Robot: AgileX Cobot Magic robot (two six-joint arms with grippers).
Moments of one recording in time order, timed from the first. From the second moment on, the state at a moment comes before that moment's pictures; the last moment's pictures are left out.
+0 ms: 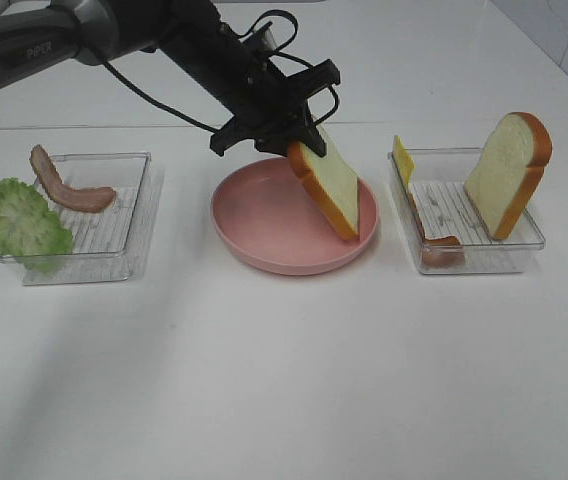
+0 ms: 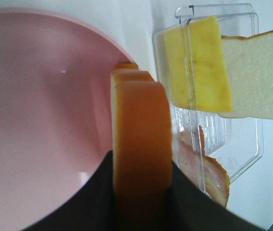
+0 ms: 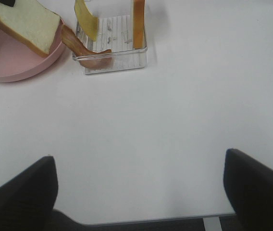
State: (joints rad) left arm -0.44 2.56 -2.33 -0.66 1.00 -0.19; right arm -0.01 0.00 -0.45 0.01 1.11 0.06
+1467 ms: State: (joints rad) left arm -0.44 2.56 -2.61 -0.26 1.21 -0.33; right arm -0.01 0.00 -0.45 0.01 1.11 0.06
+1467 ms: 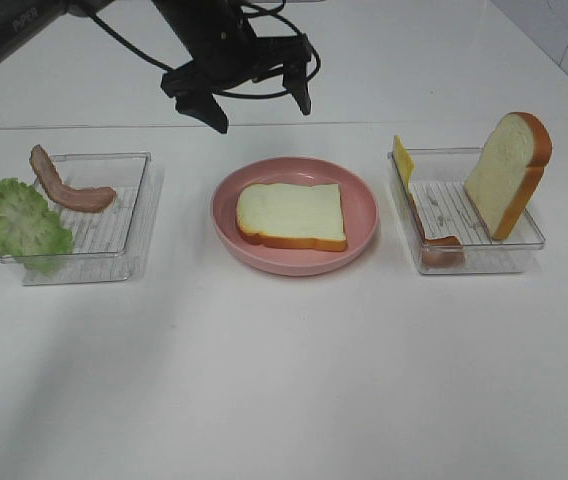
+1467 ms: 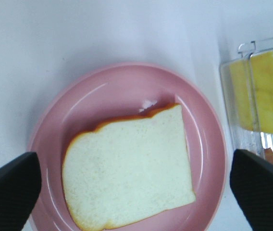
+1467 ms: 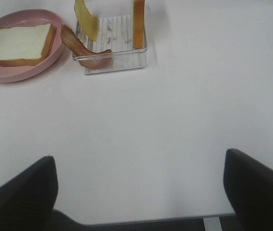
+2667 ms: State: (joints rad) left arm -0.10 1.78 -1.65 -0.05 1.22 -0.17; right arm -0.01 0.00 -0.45 0.01 1.11 0.06
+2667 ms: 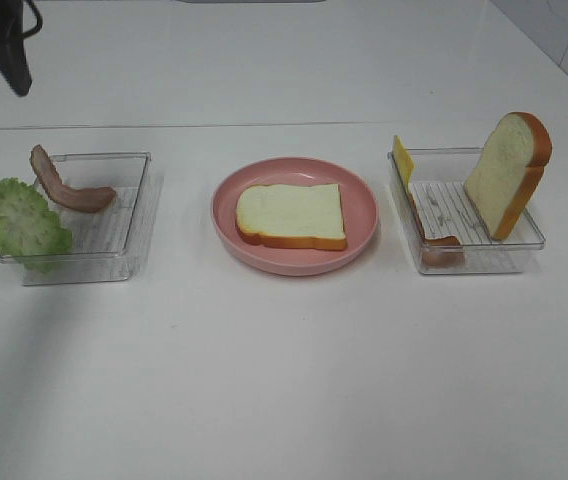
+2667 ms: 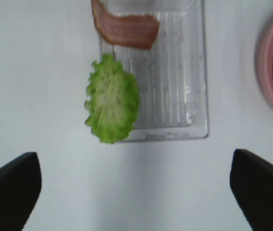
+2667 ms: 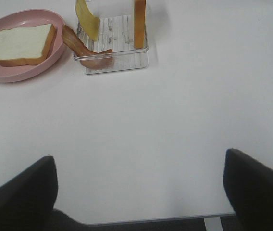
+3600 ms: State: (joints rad) left arm 0.03 1.93 -1.43 -0.19 0.98 -0.01; right arm -0.01 0.00 -0.45 0.01 1.11 0.06
